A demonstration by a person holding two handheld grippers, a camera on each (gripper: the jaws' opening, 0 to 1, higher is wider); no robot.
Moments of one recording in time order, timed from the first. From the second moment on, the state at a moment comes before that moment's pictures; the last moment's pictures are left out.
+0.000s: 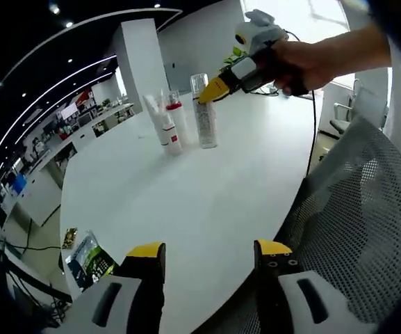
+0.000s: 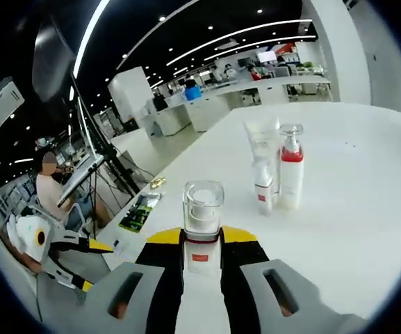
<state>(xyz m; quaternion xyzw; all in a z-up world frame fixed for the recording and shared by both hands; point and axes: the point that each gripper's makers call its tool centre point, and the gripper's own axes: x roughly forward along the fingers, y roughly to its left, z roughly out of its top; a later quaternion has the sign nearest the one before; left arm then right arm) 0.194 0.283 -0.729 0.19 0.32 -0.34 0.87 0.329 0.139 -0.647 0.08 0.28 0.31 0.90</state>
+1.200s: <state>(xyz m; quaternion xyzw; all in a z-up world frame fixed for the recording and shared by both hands) 0.195 0.288 -0.732 0.21 0.32 -0.33 0.86 0.383 0.106 -0.672 -0.02 0.26 0.25 0.93</state>
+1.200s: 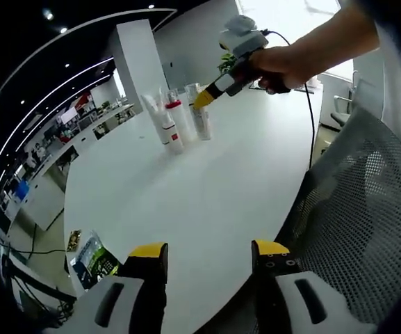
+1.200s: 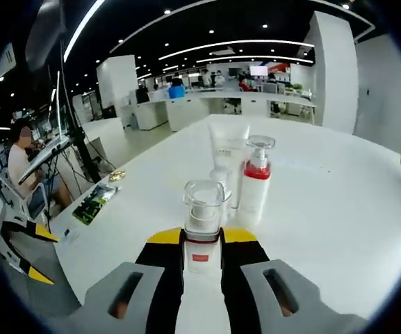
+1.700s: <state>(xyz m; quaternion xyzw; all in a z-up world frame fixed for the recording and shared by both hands) 0.195 0.292 -0.737 0.21 0.34 -0.32 0.86 0.424 0.094 -0.698 -0.06 0.26 0.20 0.94</state>
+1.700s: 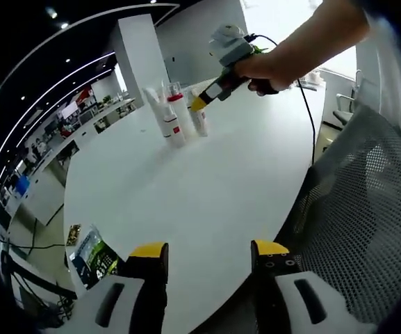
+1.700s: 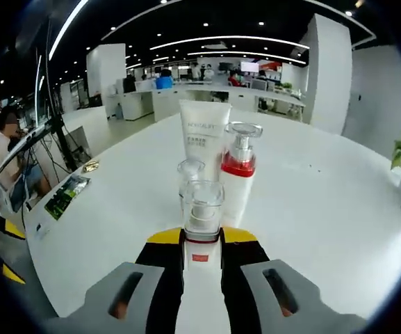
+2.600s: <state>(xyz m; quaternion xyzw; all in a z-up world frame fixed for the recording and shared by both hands) 0.192 0.294 -0.744 0.21 0.35 -0.32 0.85 0.452 0.085 -0.718 -0.05 0.24 0.15 0.96</state>
